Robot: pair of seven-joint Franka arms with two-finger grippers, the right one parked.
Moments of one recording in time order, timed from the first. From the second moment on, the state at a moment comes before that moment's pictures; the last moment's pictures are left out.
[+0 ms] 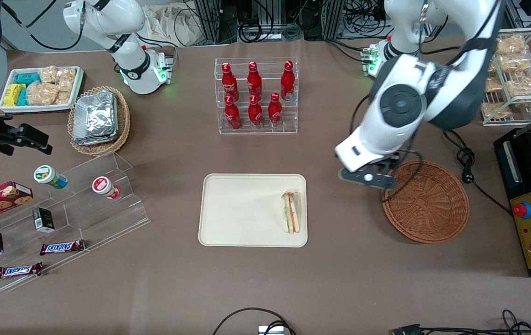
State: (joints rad) arm -0.22 0.19 -0.23 -1.69 0.08 1.74 -0.14
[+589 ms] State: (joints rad) arm -0.14 0.16 -0.22 -1.50 0.09 1.48 -0.08
